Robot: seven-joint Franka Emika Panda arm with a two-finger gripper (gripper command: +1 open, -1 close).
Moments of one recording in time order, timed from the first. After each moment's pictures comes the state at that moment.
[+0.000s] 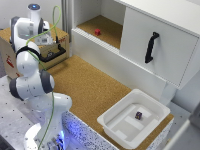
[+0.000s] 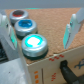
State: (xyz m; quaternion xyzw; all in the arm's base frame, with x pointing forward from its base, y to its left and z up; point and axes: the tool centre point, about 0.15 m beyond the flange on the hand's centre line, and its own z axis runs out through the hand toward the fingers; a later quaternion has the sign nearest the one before) arm 0.149 0.383 0.507 -0.81 -0.58 -0.09 0.06
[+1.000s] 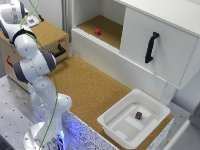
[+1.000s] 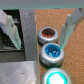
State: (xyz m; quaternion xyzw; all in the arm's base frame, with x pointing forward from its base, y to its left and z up) arm 0.122 0.475 0.544 -0.72 -0.68 -0.09 0.04
